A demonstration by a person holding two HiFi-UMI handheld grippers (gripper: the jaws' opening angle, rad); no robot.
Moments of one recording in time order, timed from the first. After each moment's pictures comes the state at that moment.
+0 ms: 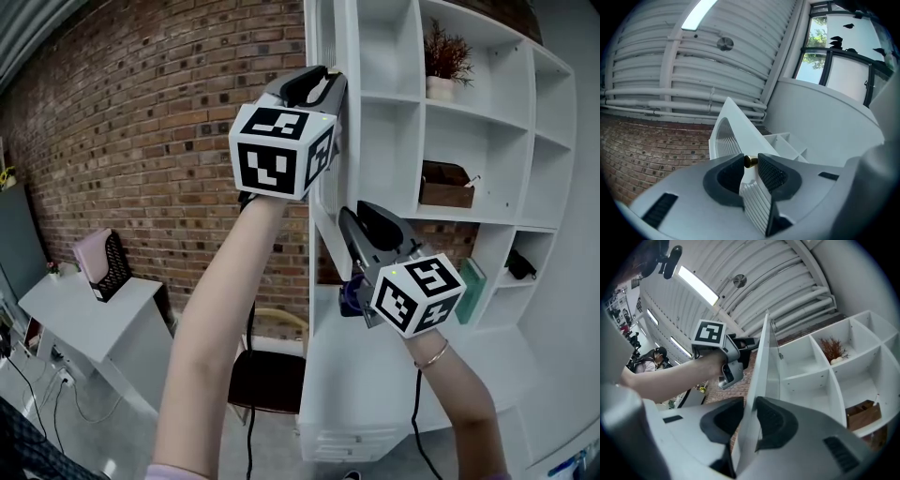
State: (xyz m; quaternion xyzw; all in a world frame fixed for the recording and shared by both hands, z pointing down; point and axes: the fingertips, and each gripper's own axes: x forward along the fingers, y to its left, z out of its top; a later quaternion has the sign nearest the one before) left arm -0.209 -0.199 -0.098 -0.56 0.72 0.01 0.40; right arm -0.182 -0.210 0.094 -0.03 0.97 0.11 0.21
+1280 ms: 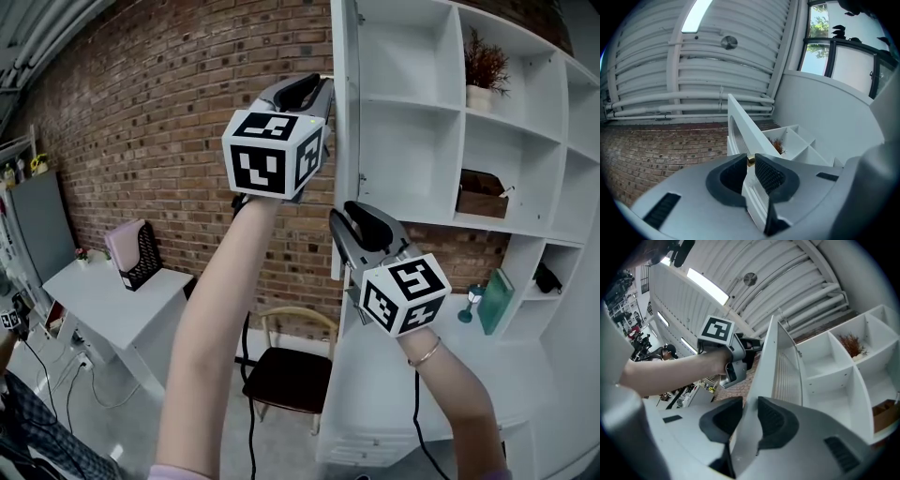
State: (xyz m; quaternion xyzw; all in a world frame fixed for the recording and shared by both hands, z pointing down) left arm -0.266 -0.134 -0.091 -0.51 0.77 -0.01 0.38; right arm -0.236 -0.143 0.099 0.03 0.96 0.14 0.22
